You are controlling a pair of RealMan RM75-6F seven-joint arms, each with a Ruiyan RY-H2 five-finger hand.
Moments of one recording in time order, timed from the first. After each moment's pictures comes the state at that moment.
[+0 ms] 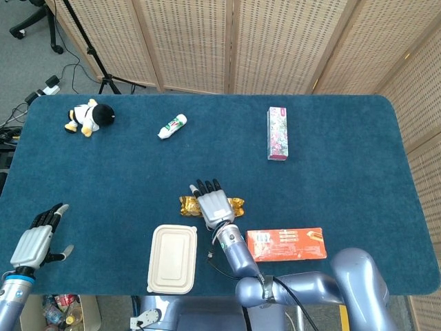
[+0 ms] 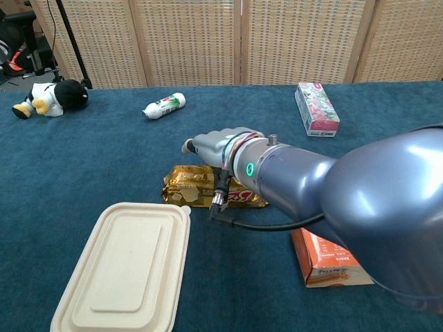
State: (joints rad) left arm -0.18 -1.19 0.00 -1.63 1.28 1.17 -0.03; right arm 1.12 -1.92 0.33 -1.51 -0.43 1.12 -0.99
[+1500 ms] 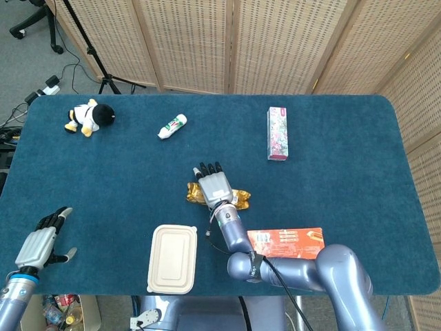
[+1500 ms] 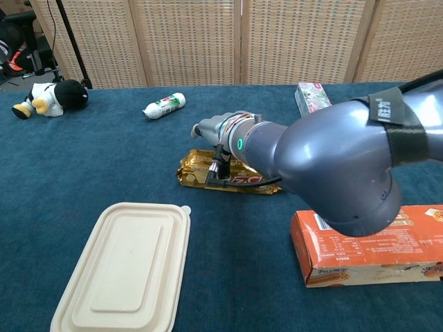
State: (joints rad) left arm -0.19 -1.21 0.00 -1.61 1.25 1.11 -0.06; right arm 1.23 -1.95 0.36 -1.20 -0.35 0.97 -0.98
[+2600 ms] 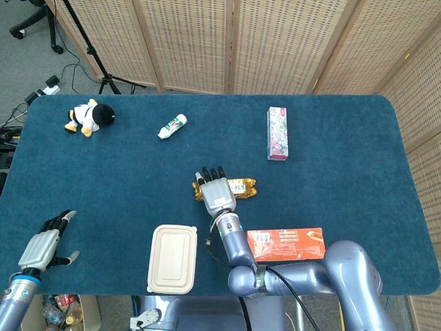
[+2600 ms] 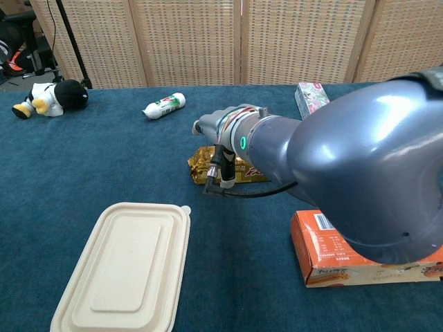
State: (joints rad) left arm -0.19 -1.22 0.02 -1.59 1.26 1.08 -0.08; right arm 1.24 -1.88 0.35 -1.48 -0.29 1.19 -1.10
